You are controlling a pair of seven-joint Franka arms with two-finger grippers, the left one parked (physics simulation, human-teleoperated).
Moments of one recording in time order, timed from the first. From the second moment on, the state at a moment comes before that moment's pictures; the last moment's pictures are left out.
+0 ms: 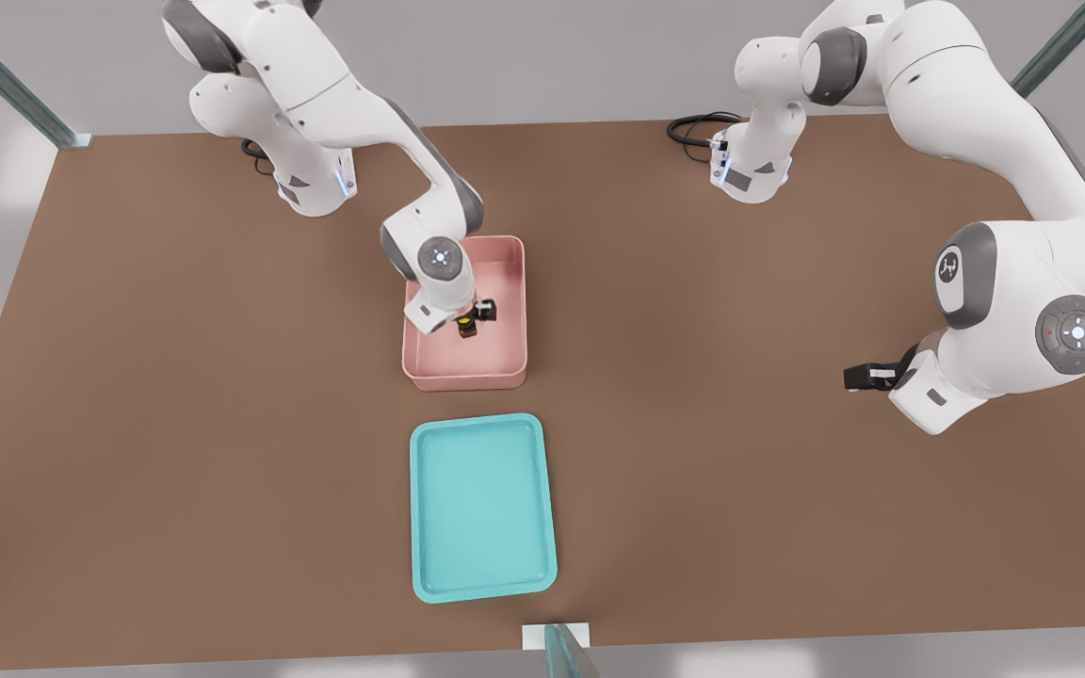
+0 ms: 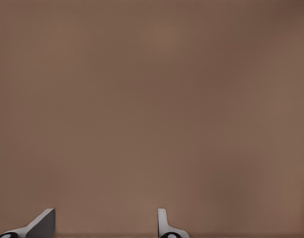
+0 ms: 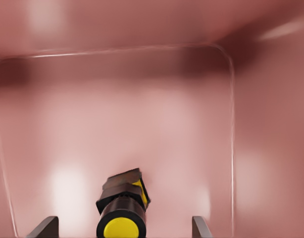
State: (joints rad) arm 0.71 0.35 0.02 -2.17 0.09 2.39 0.74
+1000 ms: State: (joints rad) arm 0.72 0.36 0.02 -2.21 0.09 2.46 0.98
